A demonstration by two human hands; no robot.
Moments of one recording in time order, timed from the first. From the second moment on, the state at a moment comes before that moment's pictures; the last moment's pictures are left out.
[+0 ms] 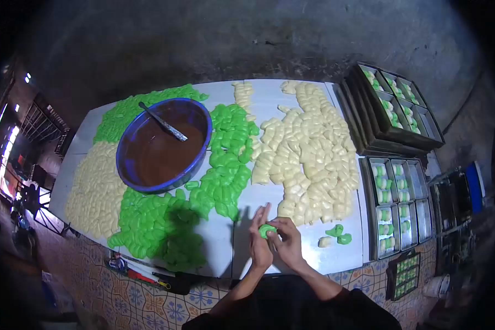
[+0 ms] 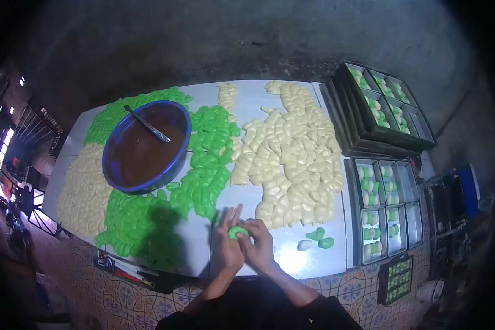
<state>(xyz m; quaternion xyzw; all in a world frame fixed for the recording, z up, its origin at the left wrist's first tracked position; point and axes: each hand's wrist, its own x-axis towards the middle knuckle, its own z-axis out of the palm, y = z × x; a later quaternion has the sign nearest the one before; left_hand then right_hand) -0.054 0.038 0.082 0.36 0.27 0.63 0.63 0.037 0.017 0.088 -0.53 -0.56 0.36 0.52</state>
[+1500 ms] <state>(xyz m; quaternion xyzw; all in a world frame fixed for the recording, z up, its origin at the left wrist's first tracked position) -0.140 0.135 0.086 0.19 0.37 0.41 0.81 0.012 0.099 0.034 -0.29 -0.13 0.80 0.51</state>
